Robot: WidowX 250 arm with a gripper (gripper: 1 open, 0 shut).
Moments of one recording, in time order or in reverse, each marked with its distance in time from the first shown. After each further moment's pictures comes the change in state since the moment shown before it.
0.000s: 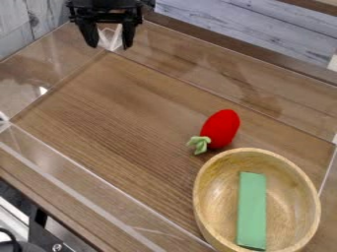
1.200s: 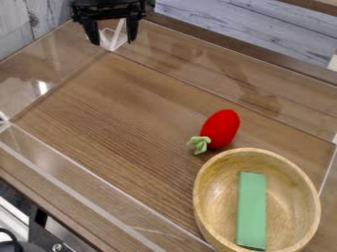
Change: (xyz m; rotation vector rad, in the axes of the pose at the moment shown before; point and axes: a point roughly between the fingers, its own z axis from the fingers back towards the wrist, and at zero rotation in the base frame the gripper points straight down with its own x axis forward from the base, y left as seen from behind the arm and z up) arm 0.011 0.000 0.004 0.038 -0.027 0.218
